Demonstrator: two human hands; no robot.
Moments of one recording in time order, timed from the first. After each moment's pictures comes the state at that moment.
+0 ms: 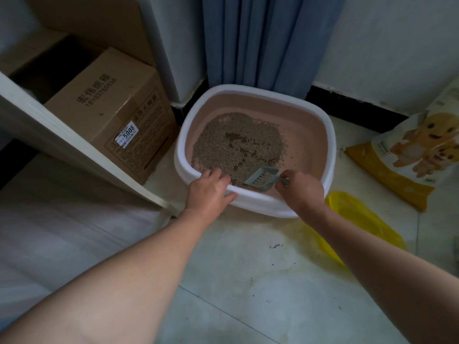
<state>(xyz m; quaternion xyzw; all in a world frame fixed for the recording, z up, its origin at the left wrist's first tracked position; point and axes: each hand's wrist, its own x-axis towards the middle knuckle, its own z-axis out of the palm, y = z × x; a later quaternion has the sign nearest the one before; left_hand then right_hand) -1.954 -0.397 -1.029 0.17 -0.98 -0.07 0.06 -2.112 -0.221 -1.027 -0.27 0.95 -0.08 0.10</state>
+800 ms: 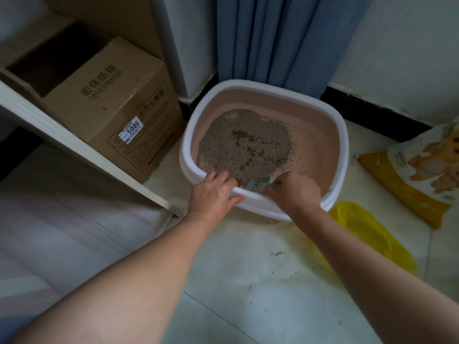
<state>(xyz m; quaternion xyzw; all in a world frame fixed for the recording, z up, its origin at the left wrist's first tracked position) -1.960 -0.395 -1.039 0.18 -0.97 -0.07 0.11 -2.108 -0.252 -1.018 -0.28 0.95 -0.03 0.14</state>
